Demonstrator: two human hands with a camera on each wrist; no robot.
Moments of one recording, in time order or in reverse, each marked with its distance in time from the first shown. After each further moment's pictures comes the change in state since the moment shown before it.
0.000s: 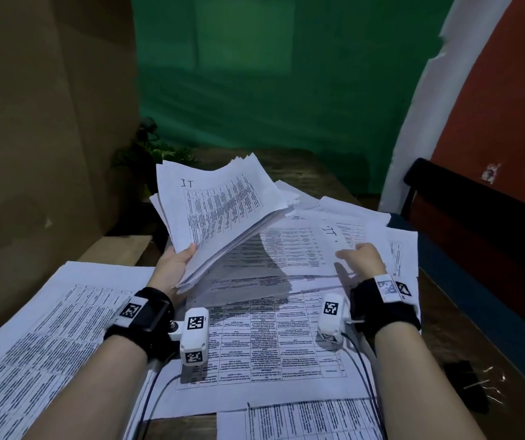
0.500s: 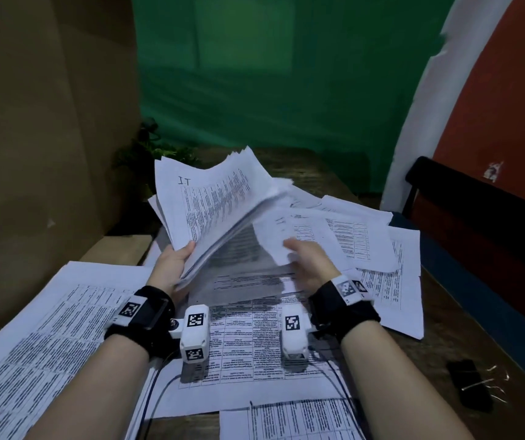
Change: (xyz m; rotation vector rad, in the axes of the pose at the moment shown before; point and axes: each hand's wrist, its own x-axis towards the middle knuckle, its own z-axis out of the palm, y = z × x) left_hand -0.001 0.002 -0.002 -0.041 0.020 -0.029; right_hand -0.082 -0.043 0.071 0.369 -0.400 -0.006
